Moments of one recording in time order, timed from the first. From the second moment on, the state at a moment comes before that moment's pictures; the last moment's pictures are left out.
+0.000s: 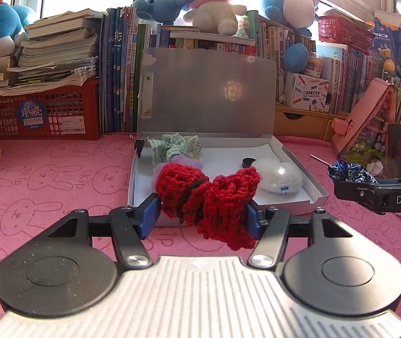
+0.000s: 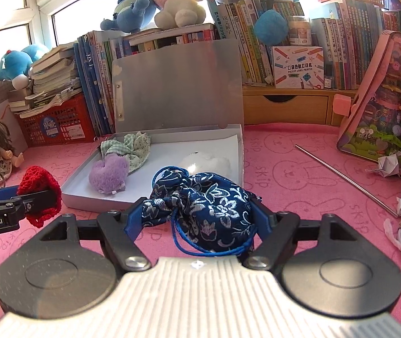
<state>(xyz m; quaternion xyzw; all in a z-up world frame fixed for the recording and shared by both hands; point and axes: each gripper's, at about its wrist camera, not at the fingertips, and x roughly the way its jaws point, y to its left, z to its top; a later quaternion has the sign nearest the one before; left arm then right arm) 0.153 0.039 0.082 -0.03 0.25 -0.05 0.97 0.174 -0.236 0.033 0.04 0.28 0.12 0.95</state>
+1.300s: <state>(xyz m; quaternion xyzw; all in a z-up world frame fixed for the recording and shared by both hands) 0.360 0.005 0.038 -0.03 0.30 -0.05 0.95 0.377 -0.217 0.007 0.08 0.34 0.10 0.93</state>
